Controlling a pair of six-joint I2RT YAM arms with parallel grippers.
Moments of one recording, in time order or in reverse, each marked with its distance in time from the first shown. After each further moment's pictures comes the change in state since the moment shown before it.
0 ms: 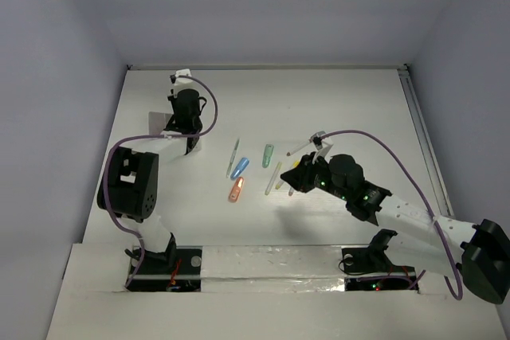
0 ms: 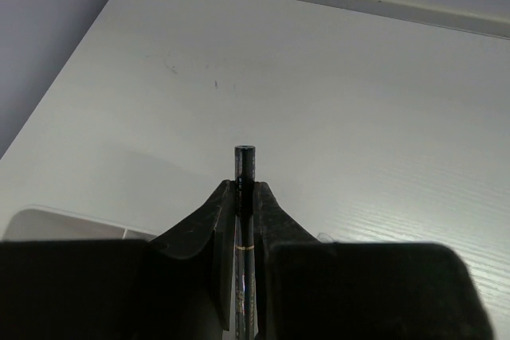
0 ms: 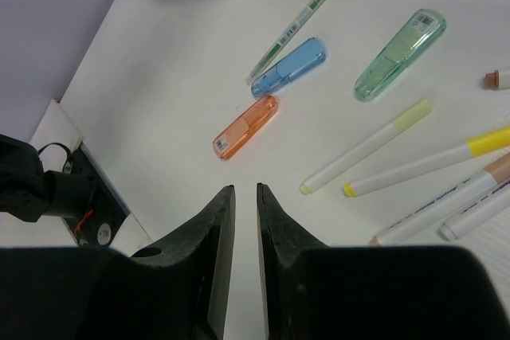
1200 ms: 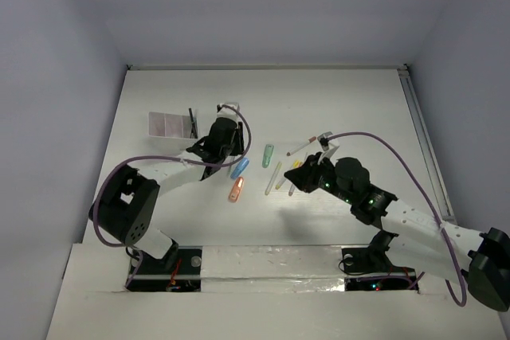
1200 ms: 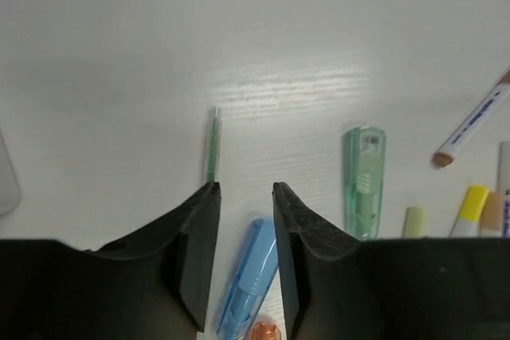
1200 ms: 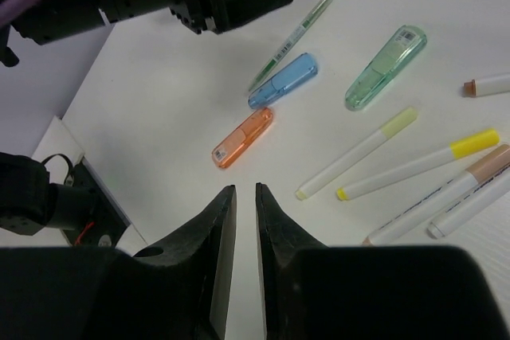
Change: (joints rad) left arm -0.341 -0.178 -0.140 -0.271 0.338 -0.270; right arm 0.000 -0.076 -0.029 -0.002 0.066 0.004
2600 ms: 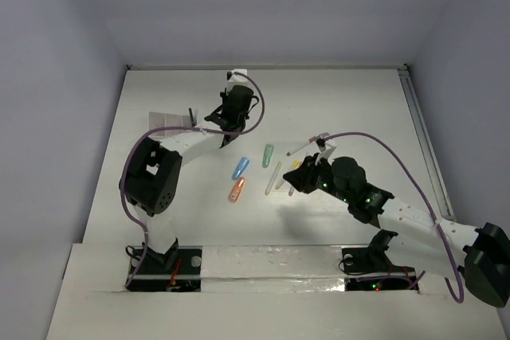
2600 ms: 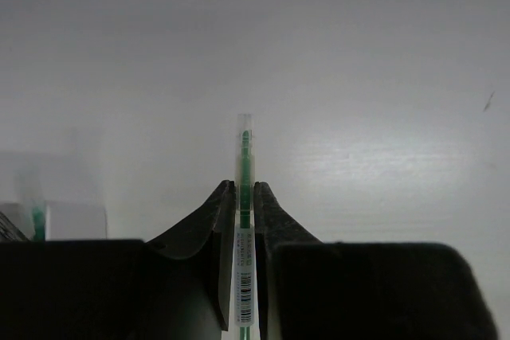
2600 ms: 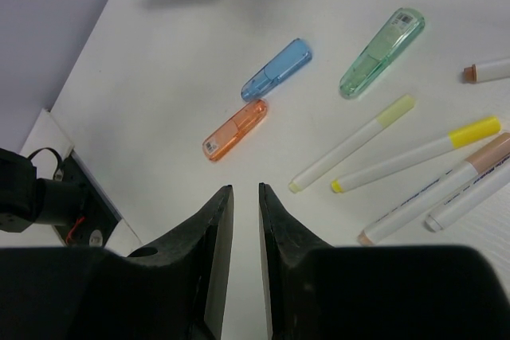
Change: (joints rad) left arm 0.011 0.305 0.378 -0.106 -0.301 0.122; right arm 0.000 0.043 0.000 0.001 0.001 0.001
